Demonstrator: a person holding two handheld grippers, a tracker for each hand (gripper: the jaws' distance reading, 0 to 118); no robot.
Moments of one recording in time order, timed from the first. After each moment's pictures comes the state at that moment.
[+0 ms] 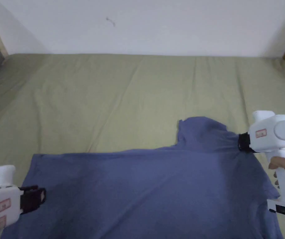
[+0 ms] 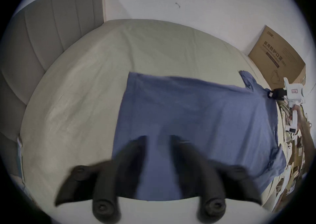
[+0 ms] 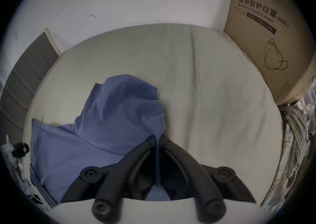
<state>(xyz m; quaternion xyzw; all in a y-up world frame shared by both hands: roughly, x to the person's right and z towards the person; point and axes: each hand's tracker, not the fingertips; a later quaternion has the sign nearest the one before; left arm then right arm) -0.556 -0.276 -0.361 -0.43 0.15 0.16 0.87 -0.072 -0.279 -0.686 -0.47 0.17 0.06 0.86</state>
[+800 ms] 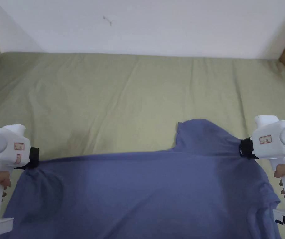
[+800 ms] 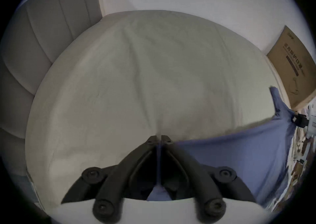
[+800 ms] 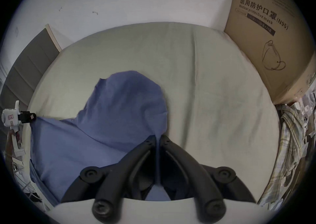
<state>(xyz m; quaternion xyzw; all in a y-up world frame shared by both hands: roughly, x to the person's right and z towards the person) -0.630 -0.300 -0.480 -0.49 0.16 0.15 0.84 -0.072 -0.263 -0.669 -0.48 0.17 0.07 0.86</state>
